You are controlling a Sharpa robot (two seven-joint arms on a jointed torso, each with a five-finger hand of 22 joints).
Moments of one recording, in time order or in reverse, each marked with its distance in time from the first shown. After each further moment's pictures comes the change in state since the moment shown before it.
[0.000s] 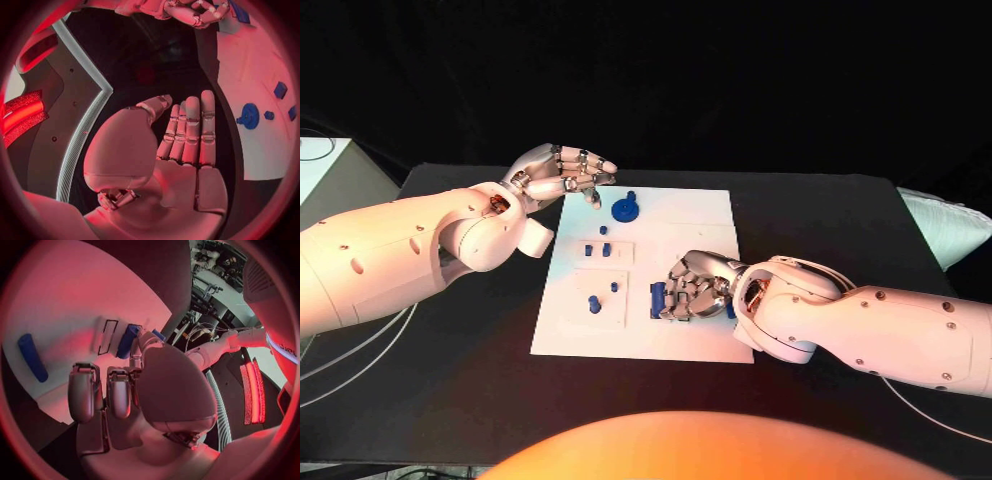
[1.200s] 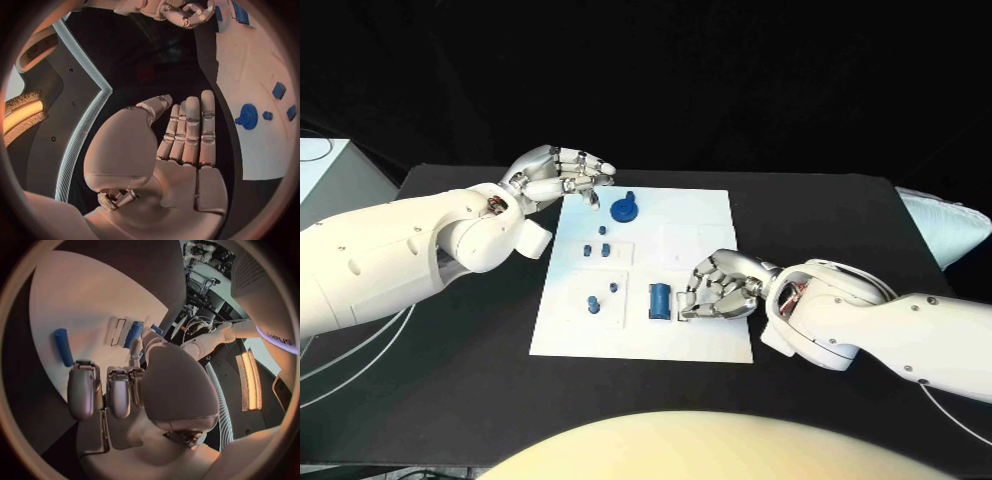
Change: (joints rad) left arm 0.000 -0.003 -0.001 -0.001 0.000 0.007 -0.007; left_hand 0.000 0.000 0.000 0.000 0.000 0.000 0.000 0.000 0.000 0.000 0.000 0.000 0.000 0.000 0.000 0.000 0.000 0.000 0.000 0.000 -0.004 -0.001; right arm 0.009 -0.161 0.003 0.079 0.081 -0.030 0.099; right_hand -0.087 -0.056 -0.002 0.004 -0.012 -0.072 0.040 -0.036 -0.036 -0.001 0.029 -0.016 0.000 -0.002 0.014 -0.004 0.000 0.000 0.003 0.006 -0.051 0.000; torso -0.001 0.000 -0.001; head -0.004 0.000
